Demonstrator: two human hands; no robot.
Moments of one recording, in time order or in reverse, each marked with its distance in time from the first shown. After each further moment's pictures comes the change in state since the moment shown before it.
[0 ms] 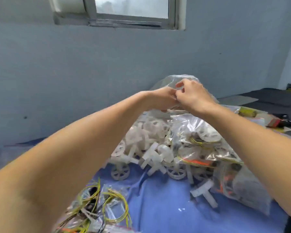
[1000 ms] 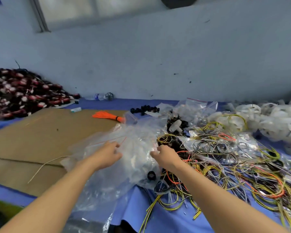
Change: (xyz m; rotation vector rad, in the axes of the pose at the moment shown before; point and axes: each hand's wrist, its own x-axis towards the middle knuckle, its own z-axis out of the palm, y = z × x) left_hand -0.729 -0.294 -0.082 0.238 0.344 -1.152; right_hand -0.425 -0.406 0.286 0.286 -1.010 -0.392
